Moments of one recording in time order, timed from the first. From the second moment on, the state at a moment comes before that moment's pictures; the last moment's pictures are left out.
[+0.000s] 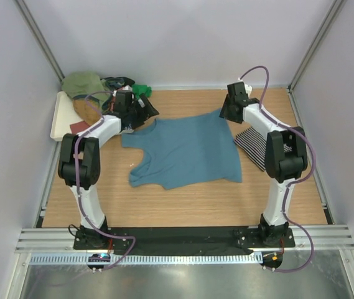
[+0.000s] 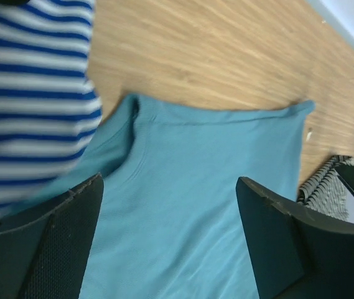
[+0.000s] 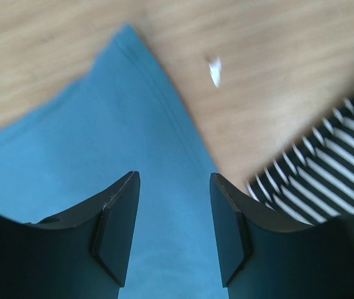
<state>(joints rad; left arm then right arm) -0.21 1.97 1.41 -0.09 0.22 -0.75 0.22 2.02 1.62 -0.45 0.21 0.48</state>
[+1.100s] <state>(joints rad) -0.31 0.87 0.42 -0.38 -0.10 -0.95 0.23 1.12 0.53 -0.40 0.17 0.81</state>
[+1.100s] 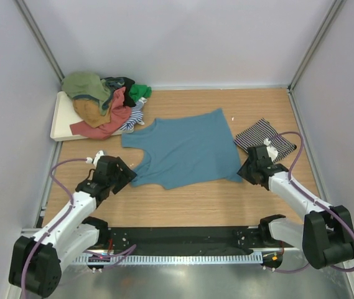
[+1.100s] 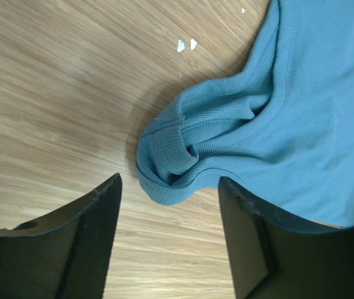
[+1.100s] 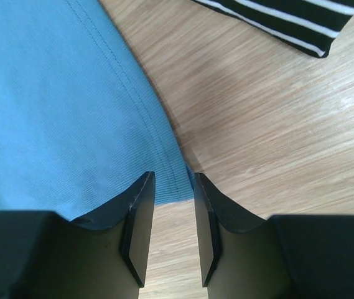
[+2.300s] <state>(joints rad) -0.21 1.01 0.51 -0.41 -0.18 -0.92 0.23 1.07 0.49 -0.41 0.26 0.82</state>
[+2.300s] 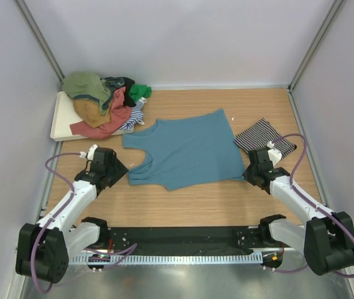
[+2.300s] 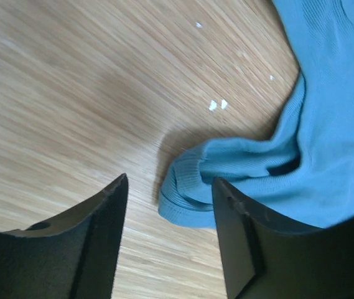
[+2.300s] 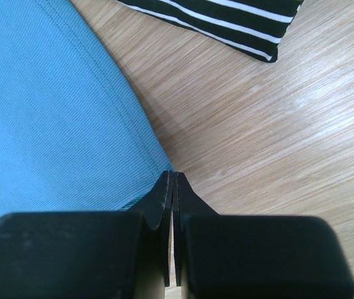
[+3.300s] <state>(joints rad) -0.13 1.20 0.61 -0.40 -0.06 -0.79 0.23 1.08 0.49 -0.42 0.25 0.79</state>
